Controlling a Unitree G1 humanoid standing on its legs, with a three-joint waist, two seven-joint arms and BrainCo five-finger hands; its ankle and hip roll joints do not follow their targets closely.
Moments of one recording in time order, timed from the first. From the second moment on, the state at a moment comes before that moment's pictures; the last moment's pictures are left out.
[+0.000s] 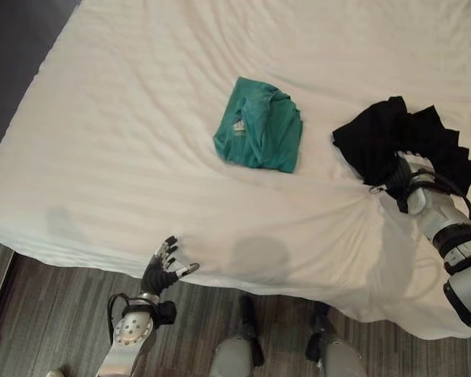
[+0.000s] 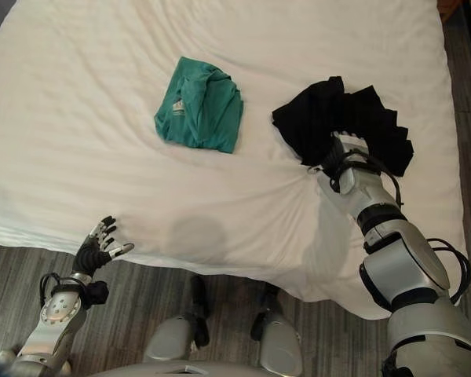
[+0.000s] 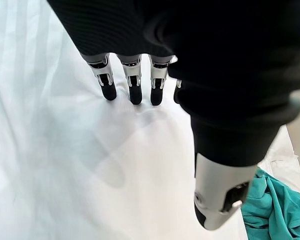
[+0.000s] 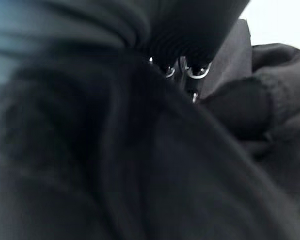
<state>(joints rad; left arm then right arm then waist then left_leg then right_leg) 0.16 0.47 -0.08 0.25 -0.35 -0.23 0.06 -0.95 -0.67 0.61 1.09 -0.38 -0.01 -0.26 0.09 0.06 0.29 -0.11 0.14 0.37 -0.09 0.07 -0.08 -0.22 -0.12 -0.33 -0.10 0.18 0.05</state>
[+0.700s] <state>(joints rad) 0.21 0.48 -0.03 0.25 -0.38 -0.16 0.00 -1.05 -0.75 0.60 1.16 -0.35 0.05 -0.06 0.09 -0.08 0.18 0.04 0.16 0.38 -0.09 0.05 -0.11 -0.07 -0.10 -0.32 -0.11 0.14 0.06</state>
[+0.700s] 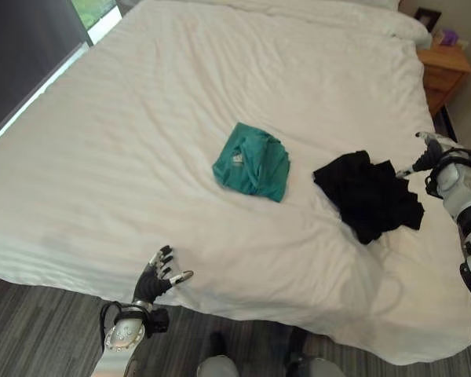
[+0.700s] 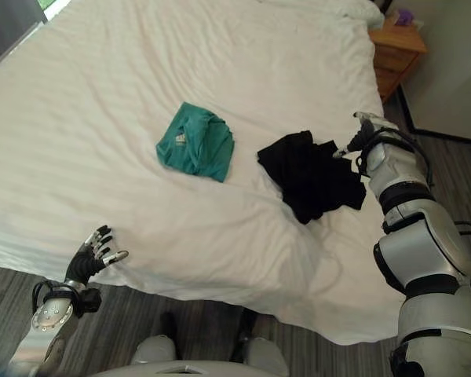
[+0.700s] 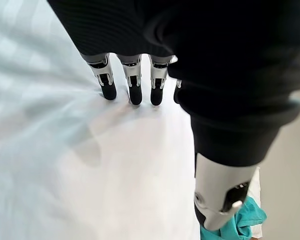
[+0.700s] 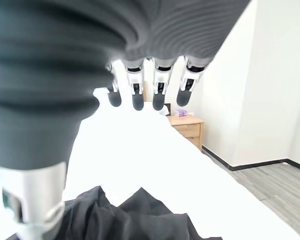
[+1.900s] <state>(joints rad) 0.16 0.45 0.00 0.24 -0.43 -0.18 0.00 -0.95 -0.65 0.37 1.12 -0.13 0.03 -0.24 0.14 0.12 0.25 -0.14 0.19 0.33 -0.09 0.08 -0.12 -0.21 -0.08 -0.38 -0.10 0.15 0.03</state>
